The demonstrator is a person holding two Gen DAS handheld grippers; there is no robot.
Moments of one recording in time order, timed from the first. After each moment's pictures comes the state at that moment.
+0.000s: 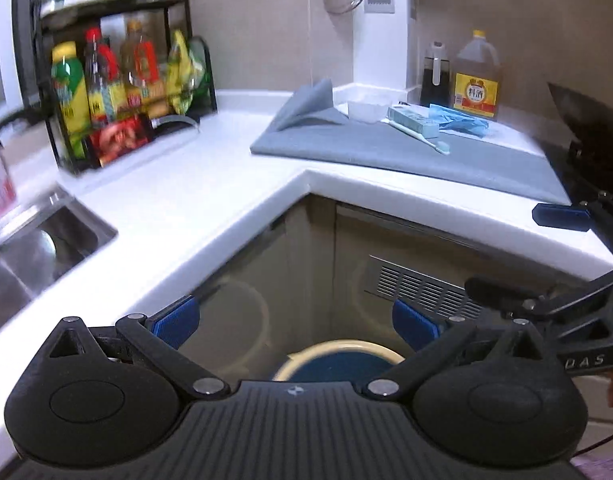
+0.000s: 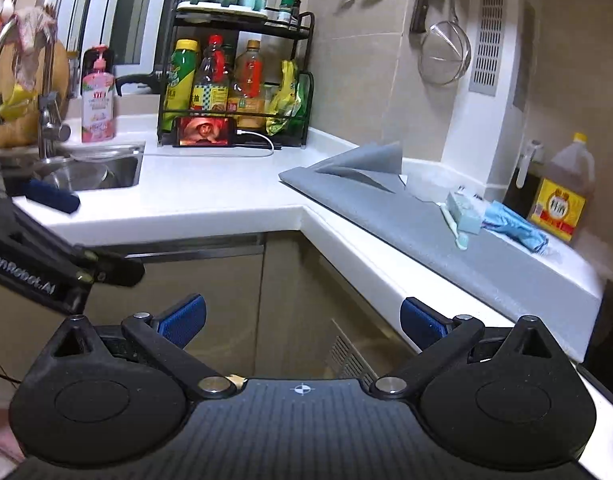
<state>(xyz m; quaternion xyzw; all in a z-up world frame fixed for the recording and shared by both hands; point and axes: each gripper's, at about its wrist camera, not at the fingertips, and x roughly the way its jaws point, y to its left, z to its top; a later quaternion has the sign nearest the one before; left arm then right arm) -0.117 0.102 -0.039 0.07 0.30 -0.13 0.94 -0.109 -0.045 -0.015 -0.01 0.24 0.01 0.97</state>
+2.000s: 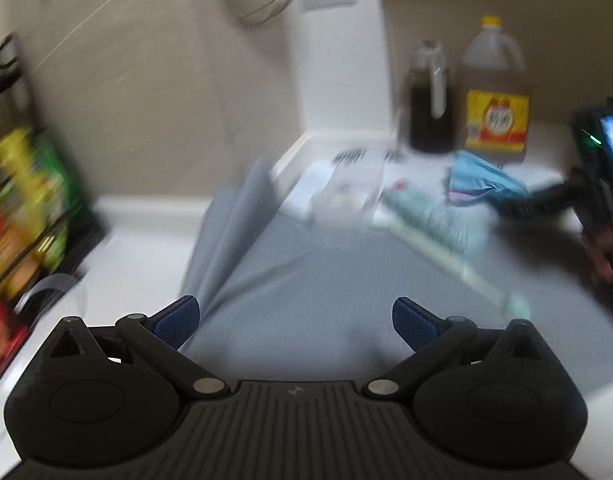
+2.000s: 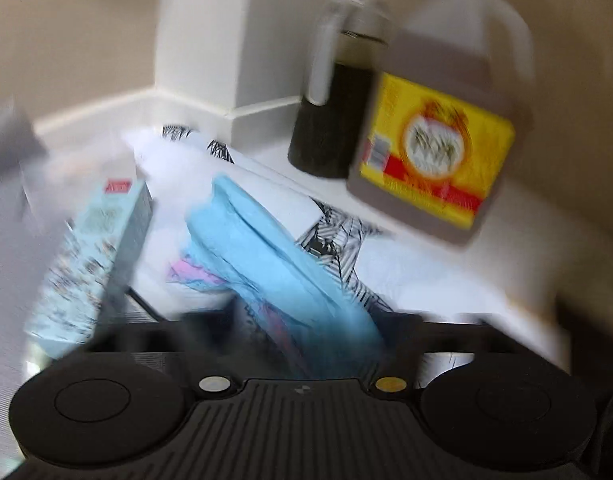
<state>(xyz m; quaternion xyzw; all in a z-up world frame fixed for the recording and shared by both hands) 0.221 -0.063 0.003 0.17 0.25 -0.23 0.92 0.199 -0.365 -0.085 0.11 0.36 -0.26 0.89</state>
